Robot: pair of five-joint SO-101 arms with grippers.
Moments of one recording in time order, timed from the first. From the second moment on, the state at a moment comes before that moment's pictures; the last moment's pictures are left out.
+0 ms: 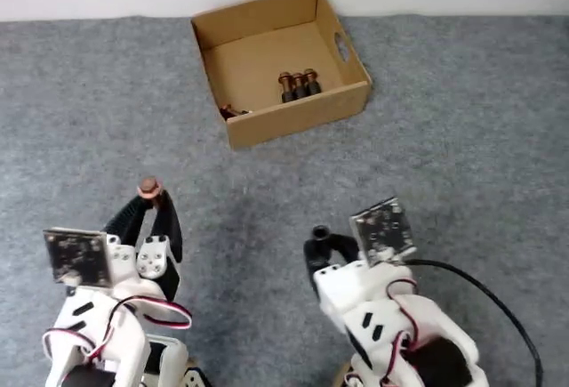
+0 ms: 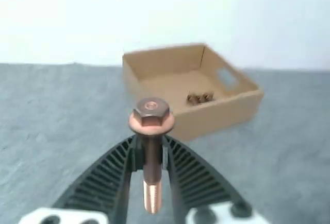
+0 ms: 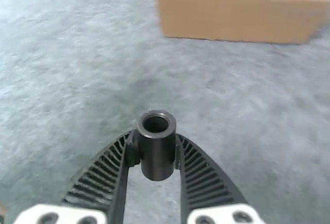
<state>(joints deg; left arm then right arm) 4.6 -103.7 64.1 67.5 16.2 -35.2 -97.2 66.8 73.1 -6.9</state>
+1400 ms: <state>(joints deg) 36.1 -103.7 72.2 59.1 32.2 -48.6 -96.8 73.2 58.4 -3.6</state>
